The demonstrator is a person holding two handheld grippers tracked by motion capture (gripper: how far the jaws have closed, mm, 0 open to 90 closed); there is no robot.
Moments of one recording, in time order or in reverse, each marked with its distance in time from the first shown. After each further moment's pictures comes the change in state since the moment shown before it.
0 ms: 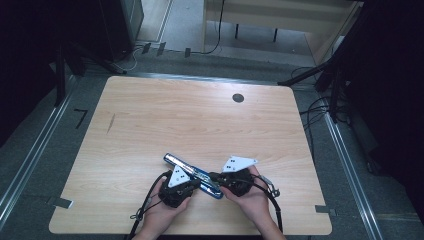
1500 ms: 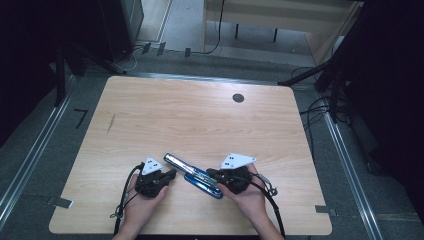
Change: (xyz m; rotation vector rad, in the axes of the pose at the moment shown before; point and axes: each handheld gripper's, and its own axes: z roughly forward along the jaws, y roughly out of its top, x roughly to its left) left arm 0.055 -0.010 -0.029 0.003 0.139 -0.164; right arm 0.002 0.009 0.002 -0.026 -0.025 0.024
